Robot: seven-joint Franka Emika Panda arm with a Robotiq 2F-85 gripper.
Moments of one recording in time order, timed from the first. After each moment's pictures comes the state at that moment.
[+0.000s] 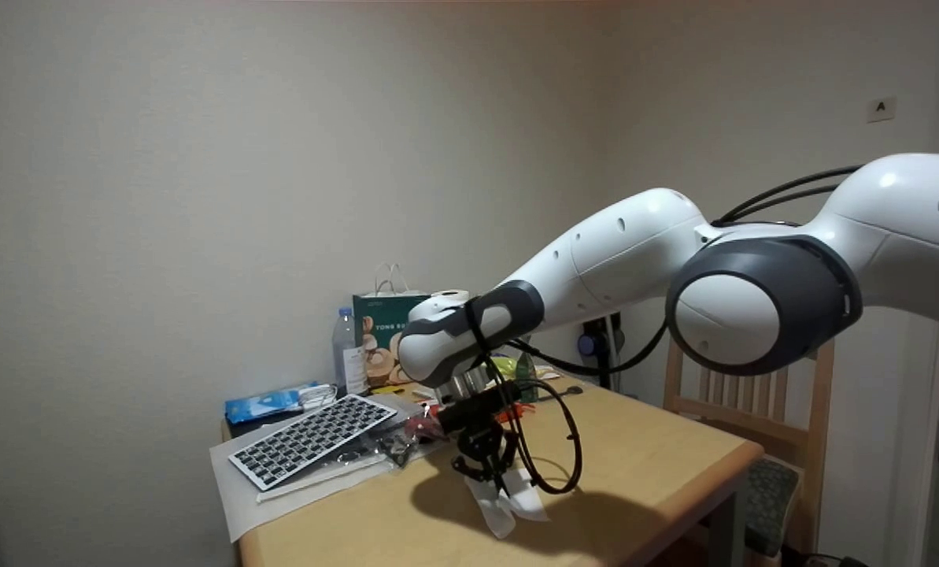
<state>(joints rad) 0.19 1.18 -0.09 -0.85 -0.03 1.64 0.54</state>
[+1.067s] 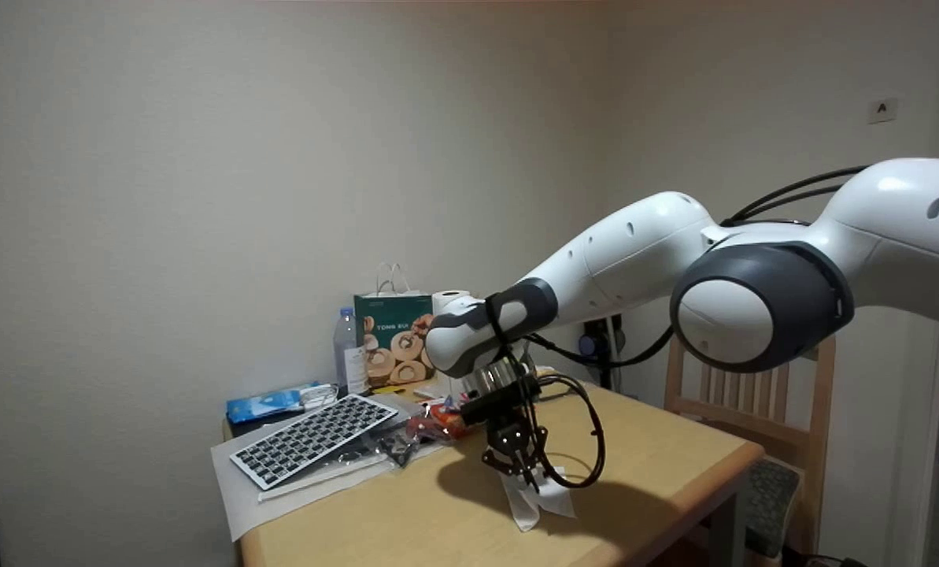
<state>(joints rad) 0.14 1.18 -0.14 -0.85 0.03 1.56 0.64</state>
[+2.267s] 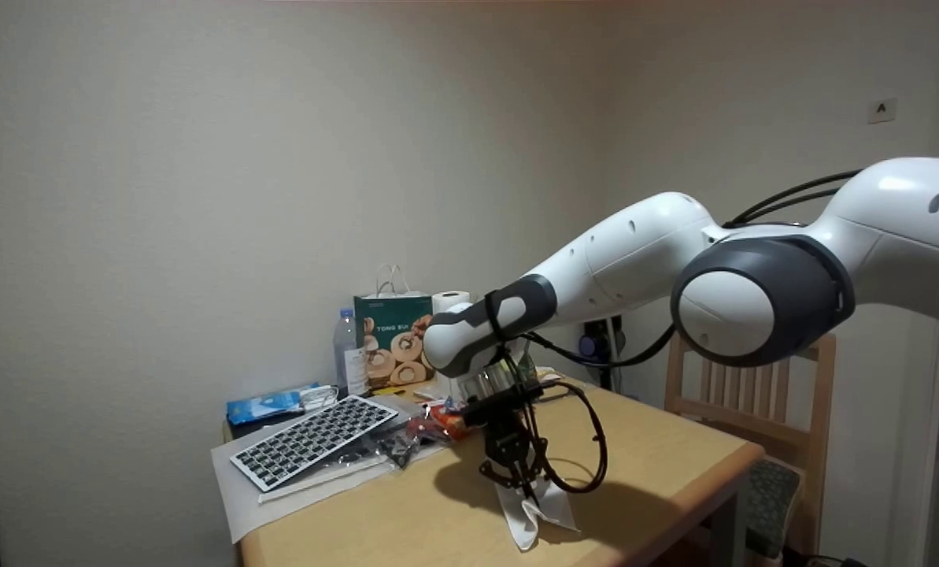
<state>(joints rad) 0.12 1.18 -0.08 -0.87 0.06 1.49 0.56</state>
